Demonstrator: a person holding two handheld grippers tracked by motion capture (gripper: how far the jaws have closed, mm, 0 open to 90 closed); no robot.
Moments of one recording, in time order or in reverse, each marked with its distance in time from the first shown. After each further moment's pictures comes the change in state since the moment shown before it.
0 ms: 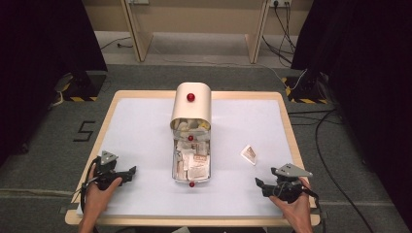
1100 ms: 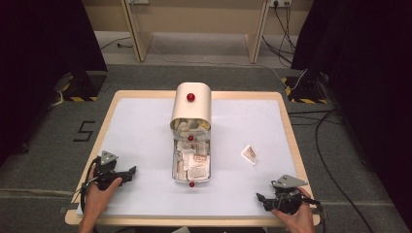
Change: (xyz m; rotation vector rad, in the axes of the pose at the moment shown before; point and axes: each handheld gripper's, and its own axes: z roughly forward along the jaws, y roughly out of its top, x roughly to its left) left arm 0.000 0.000 0.000 0.000 0.001 0.001; right arm 0.007 -0.029 -0.002 0.145 0.027 -0.062
